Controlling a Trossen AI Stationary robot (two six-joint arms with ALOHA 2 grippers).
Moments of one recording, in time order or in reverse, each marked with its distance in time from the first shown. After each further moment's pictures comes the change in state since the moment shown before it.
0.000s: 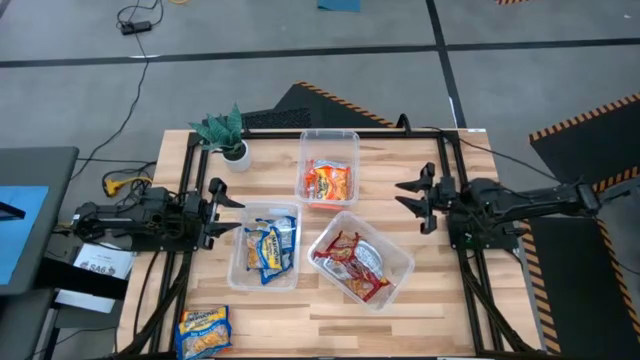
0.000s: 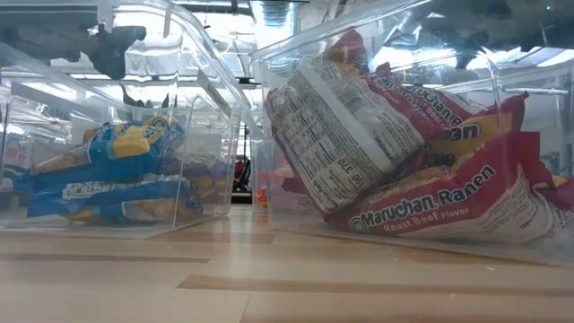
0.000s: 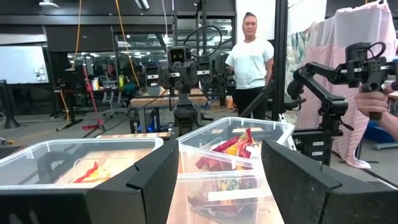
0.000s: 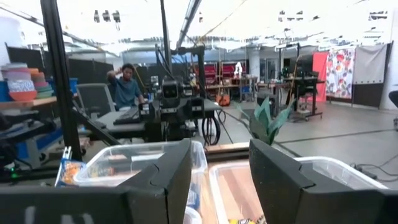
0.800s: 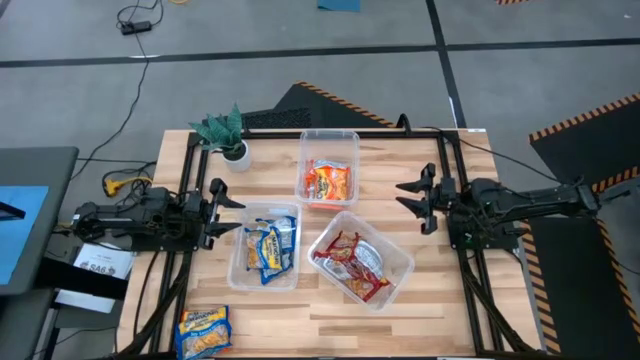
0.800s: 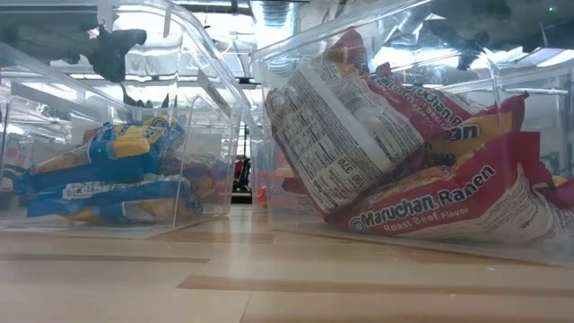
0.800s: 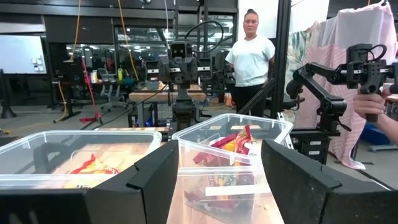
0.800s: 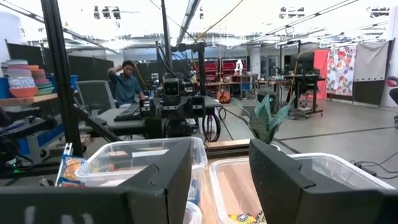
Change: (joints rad) left arm 0.000 0.000 0.000 -0.017 -0.003 -0.032; right arm 0.001 -0.025 -0.001 -0.040 -0.001 0.003
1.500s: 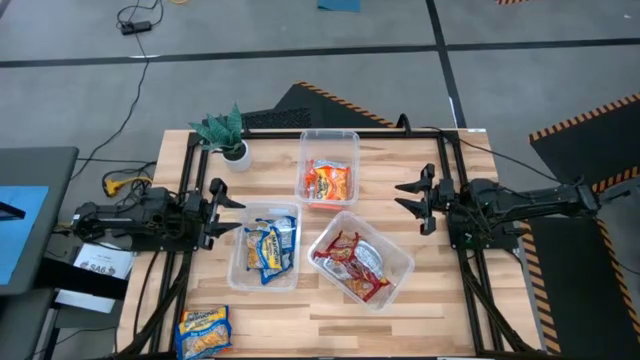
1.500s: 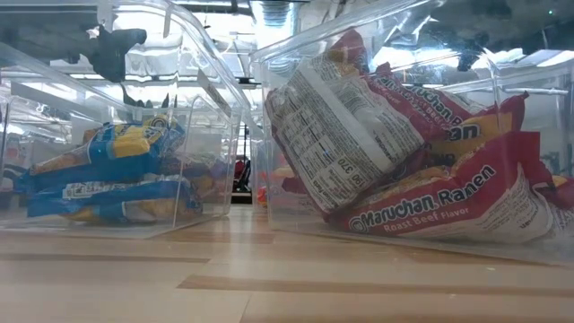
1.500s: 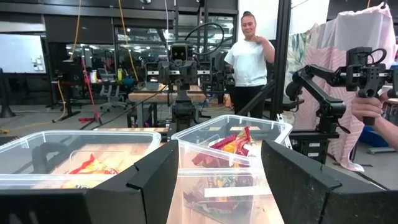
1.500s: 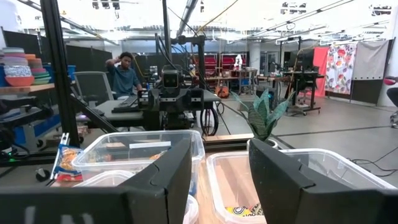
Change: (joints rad) left arm 0.000 0.000 0.000 0.004 0.000 -0.010; right arm 0.000 0.000 0.000 -0.027 0.000 -0.026
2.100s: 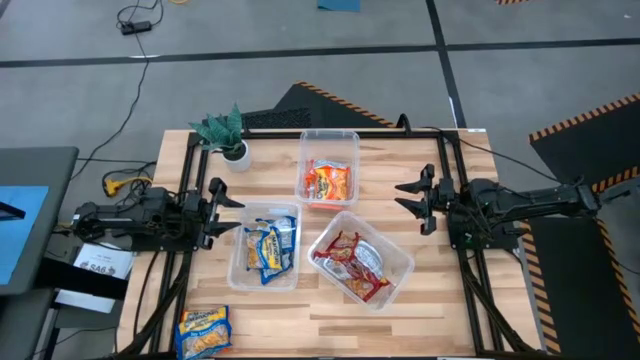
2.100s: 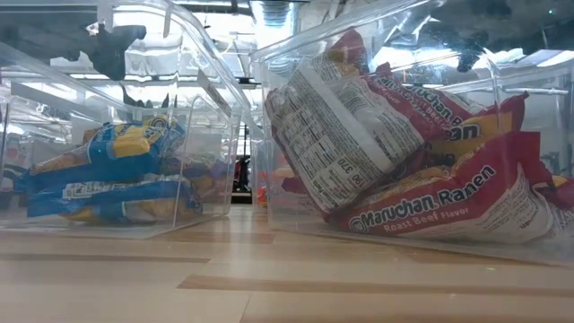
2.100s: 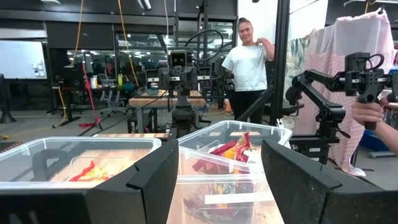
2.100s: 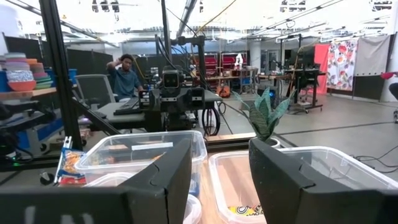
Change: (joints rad) left arm 0.000 0.000 0.000 0.023 0.000 0.002; right arm 0.000 0.000 0.000 0.000 0.000 0.028
